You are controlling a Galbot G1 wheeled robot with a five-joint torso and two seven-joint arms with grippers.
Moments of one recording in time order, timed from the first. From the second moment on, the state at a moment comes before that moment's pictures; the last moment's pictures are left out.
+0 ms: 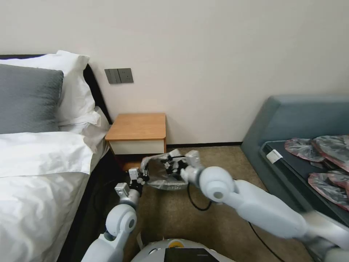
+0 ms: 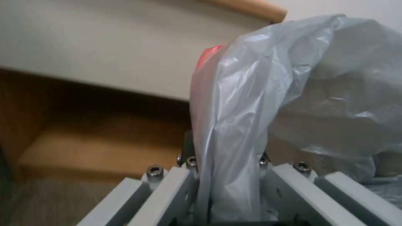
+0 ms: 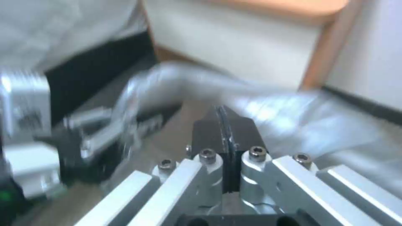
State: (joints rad) left arm 1.46 -1.28 -0.33 -2.16 -0.55 0.29 -0.31; right arm -0.55 0.85 -0.36 2.28 1.24 -0.66 0.59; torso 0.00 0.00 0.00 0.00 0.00
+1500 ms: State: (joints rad) left arm 1.58 -1.24 -0.35 -2.22 -0.59 0.37 -0.40; right arm -1.59 1.38 0.32 2.32 -0.08 -0.14 0.06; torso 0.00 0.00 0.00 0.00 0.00
